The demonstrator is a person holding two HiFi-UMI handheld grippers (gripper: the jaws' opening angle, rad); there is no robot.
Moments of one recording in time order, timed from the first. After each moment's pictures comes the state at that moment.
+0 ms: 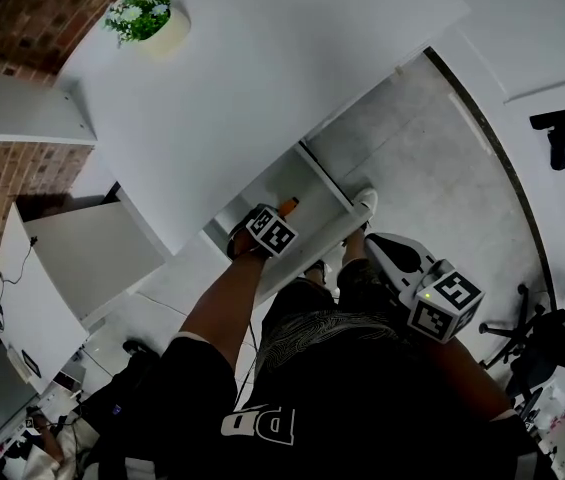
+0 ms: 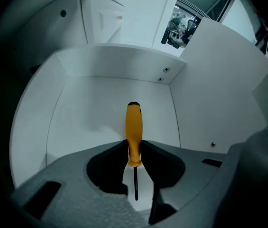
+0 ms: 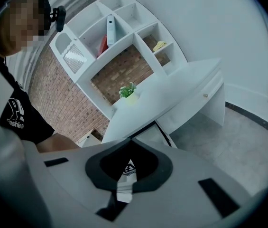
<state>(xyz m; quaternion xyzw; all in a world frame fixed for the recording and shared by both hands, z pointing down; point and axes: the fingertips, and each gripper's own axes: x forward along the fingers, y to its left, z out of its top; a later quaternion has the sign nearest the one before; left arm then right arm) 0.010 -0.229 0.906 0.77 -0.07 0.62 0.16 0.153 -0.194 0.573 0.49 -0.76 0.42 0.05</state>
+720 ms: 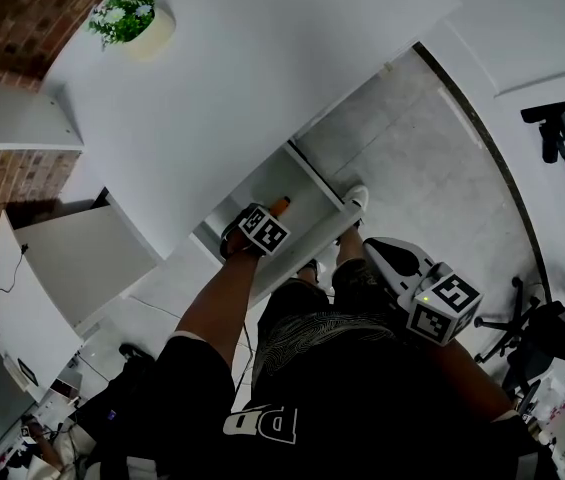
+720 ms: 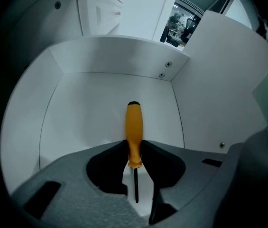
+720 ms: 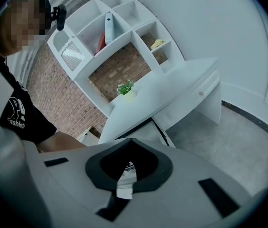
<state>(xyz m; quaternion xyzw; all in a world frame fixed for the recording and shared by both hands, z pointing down) 0.014 -0.228 0.923 0.76 -0.06 0.62 0.17 0.160 -0.181 0.581 0.49 -0.75 0.43 0.06</state>
